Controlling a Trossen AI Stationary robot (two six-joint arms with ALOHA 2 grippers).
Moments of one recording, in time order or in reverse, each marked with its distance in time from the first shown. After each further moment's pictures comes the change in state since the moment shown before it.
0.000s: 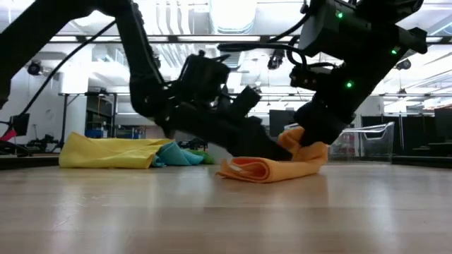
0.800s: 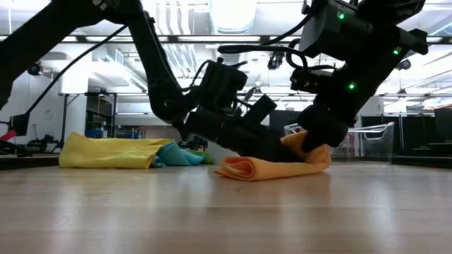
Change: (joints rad) left arm 0.035 0.085 0.141 -0.103 -0.032 0.044; right arm 0.014 0.001 -0.009 0.015 -0.062 -0.024
